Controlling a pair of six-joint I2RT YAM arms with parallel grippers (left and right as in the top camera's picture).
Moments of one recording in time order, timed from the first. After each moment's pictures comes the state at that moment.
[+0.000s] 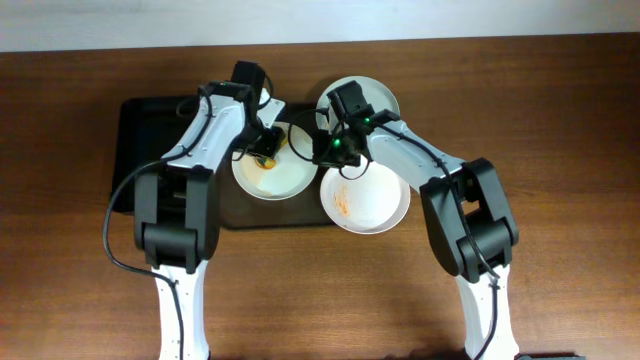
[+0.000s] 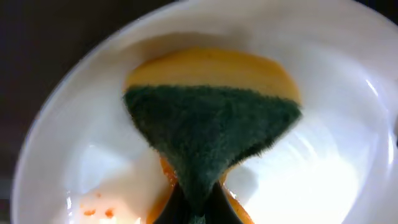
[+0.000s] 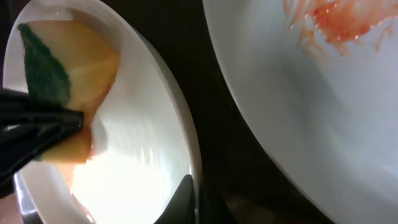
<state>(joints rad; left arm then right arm) -0.20 2.33 1.87 -0.97 0.15 0.15 0.43 2.26 1.65 -0.52 -0.39 0.50</state>
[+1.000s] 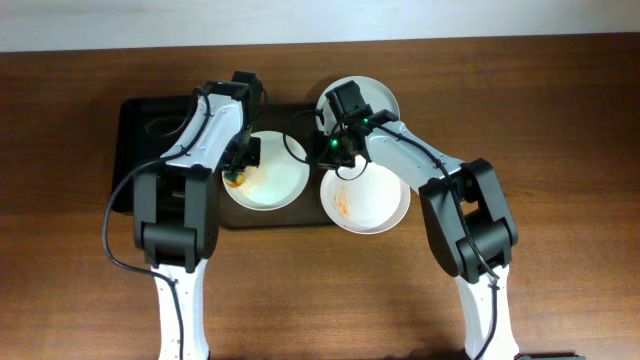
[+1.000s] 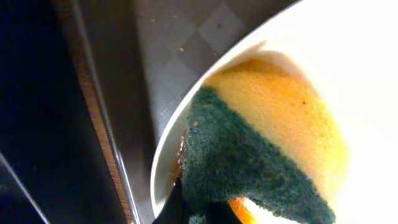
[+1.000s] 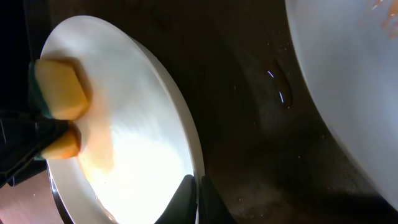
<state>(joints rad) -0.19 2.33 1.88 -1.21 -0.19 -0.15 0.43 2.26 1.65 -0.51 -0.47 0.49</state>
